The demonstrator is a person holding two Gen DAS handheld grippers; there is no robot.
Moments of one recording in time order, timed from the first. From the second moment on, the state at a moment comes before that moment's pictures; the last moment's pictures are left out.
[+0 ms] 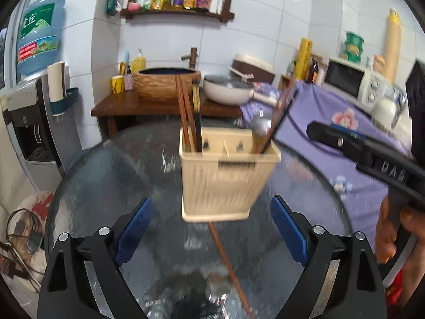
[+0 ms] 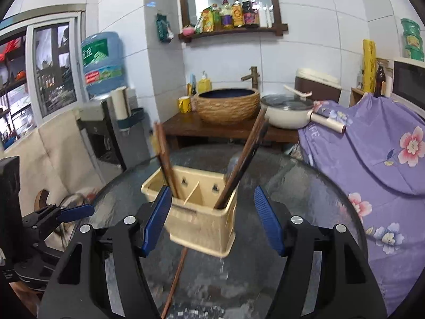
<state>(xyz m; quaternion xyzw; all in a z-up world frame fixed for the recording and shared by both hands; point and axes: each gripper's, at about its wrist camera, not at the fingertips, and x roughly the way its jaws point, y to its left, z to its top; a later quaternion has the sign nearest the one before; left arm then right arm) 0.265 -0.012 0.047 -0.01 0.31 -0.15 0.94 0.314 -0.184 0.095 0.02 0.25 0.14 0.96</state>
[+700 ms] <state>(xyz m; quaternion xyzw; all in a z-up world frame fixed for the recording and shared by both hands) 0.229 -0.019 -0.077 -0.01 0.46 -0.16 0.87 0.256 -0.177 -0.029 0.01 0.37 0.15 0.92</state>
